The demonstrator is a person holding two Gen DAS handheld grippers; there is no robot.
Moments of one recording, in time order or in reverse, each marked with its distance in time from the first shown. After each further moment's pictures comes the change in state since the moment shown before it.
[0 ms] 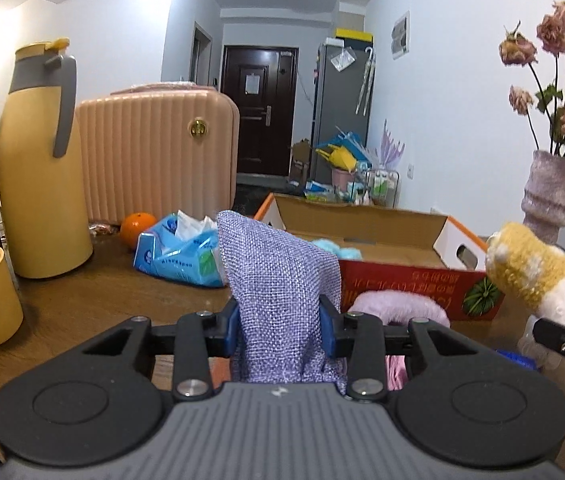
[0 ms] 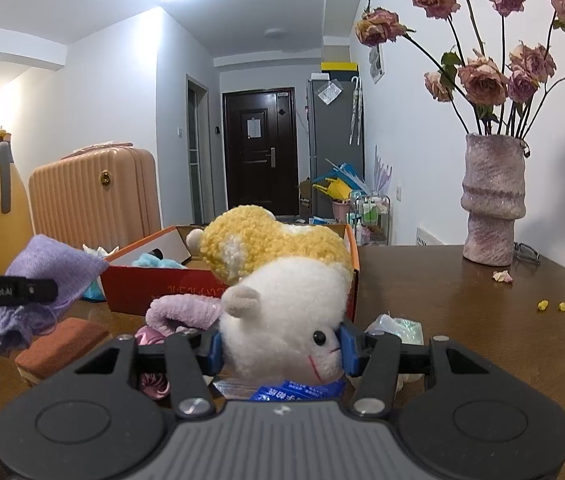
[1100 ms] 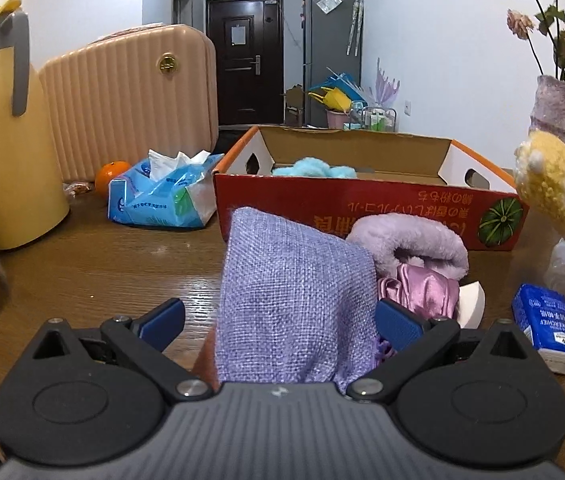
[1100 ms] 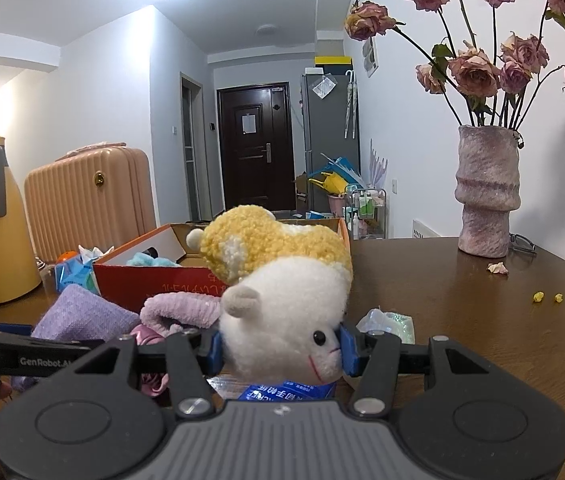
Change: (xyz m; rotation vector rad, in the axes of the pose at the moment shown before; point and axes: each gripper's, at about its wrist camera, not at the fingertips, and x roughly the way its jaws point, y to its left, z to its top) left arm 0.044 -0.017 -0.026 0.085 0.168 0.010; right arm -0.002 -0.006 0.001 0.023 0.024 -0.006
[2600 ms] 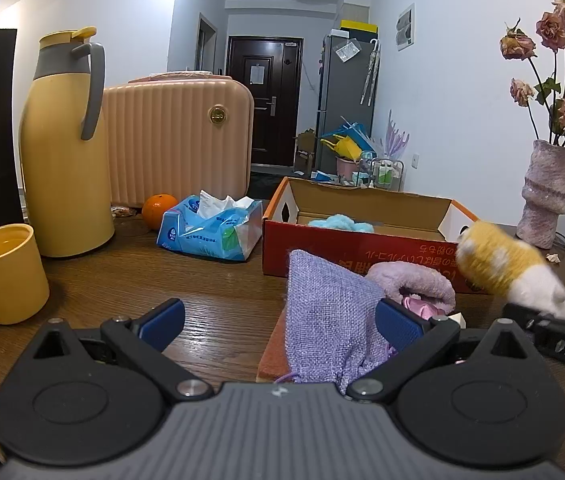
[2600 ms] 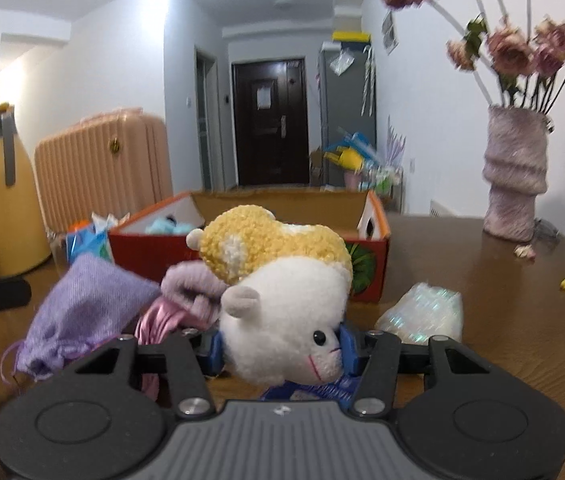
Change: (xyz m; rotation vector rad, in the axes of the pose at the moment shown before) left arm -0.070 0.036 -0.004 -0.086 -0.135 0.000; right arm 0.017 0.022 -0.007 -0.024 0.065 0.034
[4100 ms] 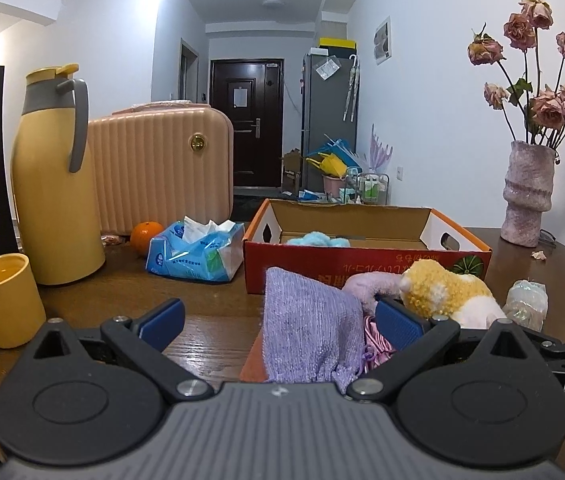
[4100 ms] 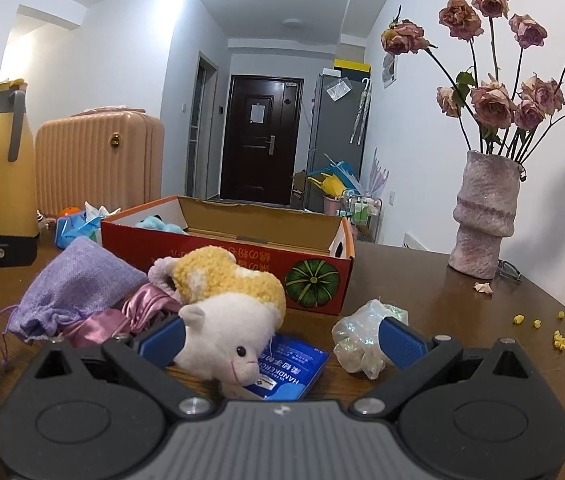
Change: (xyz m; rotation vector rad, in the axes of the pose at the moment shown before) left arm -0.018 -0.015 -0.004 0.059 -0.071 -0.029; right arm -0.034 0.007 -0.008 -0.133 -0.042 -0.088
